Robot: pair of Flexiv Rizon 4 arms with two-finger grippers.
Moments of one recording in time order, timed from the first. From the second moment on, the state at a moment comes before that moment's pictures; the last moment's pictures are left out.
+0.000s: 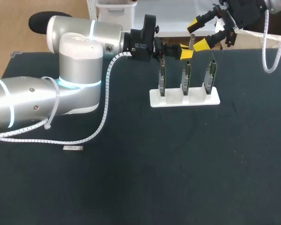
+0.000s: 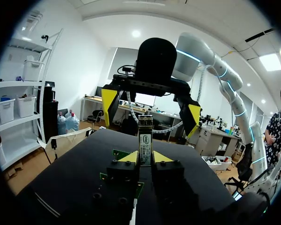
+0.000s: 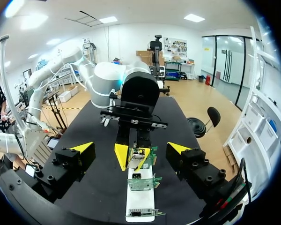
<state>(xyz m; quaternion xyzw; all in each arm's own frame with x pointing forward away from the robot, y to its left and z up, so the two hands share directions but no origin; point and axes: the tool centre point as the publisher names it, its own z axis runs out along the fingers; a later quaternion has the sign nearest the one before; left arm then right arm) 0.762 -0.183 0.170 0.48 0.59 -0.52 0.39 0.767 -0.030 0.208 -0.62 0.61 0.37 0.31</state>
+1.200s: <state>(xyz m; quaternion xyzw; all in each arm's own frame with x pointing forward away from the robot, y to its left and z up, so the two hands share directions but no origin) 0.762 -0.183 0.170 0.48 0.59 -0.52 0.39 0.760 -0.032 0.208 -0.62 0.61 0.37 0.32</state>
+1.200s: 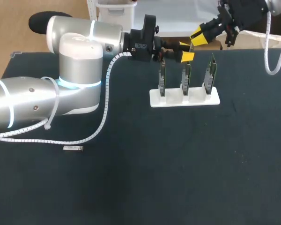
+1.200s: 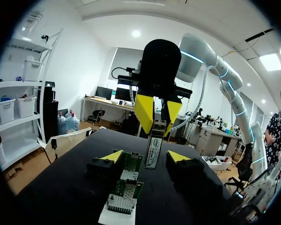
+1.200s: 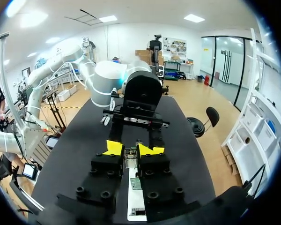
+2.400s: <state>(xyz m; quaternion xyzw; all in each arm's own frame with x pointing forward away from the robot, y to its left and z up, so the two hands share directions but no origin) 0.761 -0.156 0.177 0.54 0.65 -0.41 0.36 0.756 -0.033 0.207 -0.63 0.61 0.36 0.32</state>
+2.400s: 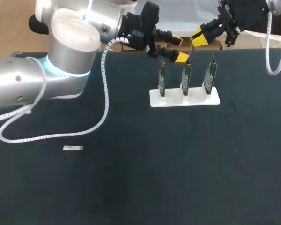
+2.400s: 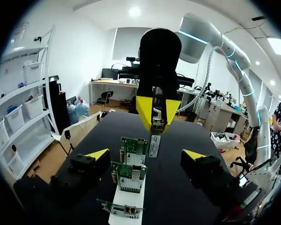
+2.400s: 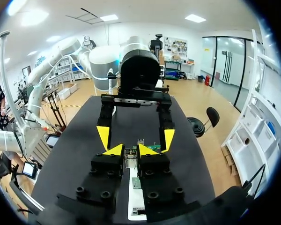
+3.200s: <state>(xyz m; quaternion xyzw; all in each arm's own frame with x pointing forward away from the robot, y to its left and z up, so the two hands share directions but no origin) 0.752 -0.151 0.163 0.56 0.66 -0.37 0.33 0.758 -0.035 0.206 -0.62 0.62 0.36 0.32</state>
